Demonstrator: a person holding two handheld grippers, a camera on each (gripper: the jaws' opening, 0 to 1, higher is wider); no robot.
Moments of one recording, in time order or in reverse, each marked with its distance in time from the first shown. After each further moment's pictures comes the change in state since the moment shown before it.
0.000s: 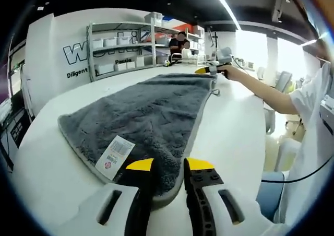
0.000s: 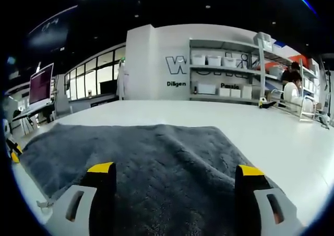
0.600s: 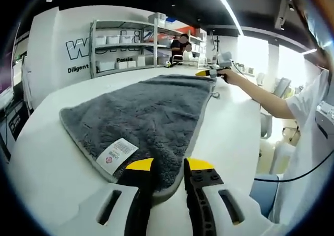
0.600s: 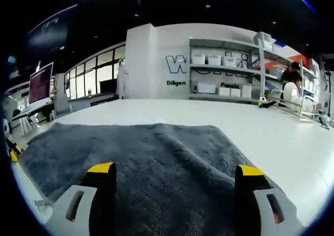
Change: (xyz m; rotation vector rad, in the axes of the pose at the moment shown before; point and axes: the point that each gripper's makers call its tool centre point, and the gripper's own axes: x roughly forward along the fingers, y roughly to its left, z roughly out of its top) left arm -0.015 0.001 -0.007 -0.043 -0.010 -0.014; right arm 0.000 0.000 -0.001 -0.004 0.007 -0.002
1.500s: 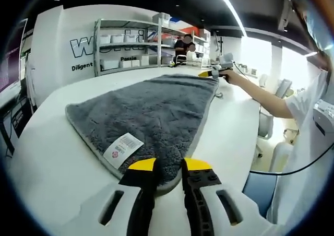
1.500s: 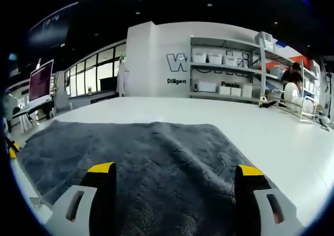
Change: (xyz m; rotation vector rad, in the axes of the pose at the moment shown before) left arm -0.021 0.006 -0.010 -0.025 0.002 0.027; right arm 0.001 0.000 -0.003 -0.013 0.015 0.000
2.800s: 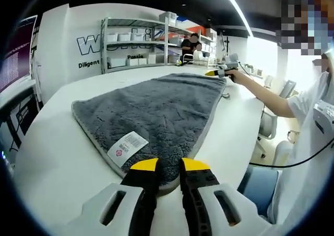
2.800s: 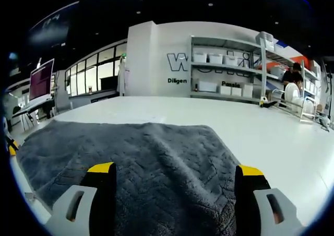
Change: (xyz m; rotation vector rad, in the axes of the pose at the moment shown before) left arm -0.021 0.015 -0.012 -0.021 0.012 0.048; right arm 0.000 0.001 -0.001 -0.005 0.004 0.003
